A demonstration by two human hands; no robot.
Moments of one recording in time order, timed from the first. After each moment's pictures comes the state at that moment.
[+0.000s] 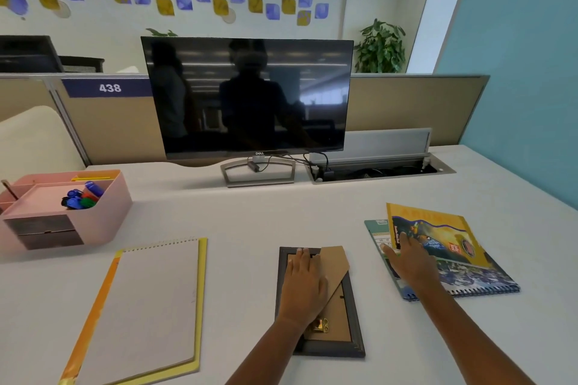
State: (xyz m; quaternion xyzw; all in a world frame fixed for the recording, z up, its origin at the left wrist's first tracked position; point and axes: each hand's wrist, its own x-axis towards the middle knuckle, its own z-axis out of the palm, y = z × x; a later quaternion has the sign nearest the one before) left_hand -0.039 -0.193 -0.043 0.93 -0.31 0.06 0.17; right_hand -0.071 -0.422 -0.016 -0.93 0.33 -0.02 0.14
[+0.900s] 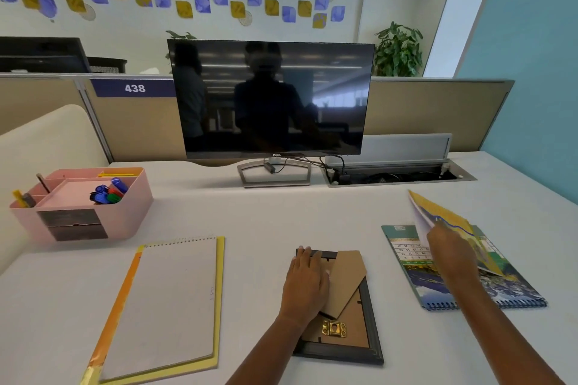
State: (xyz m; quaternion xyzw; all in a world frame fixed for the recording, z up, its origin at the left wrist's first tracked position) left_hand -0.029 -0.170 -0.036 0.92 -0.29 0.05 0.26; right_hand -0.082 -0.416 0.038 -0.95 0.28 -0.11 -0.07
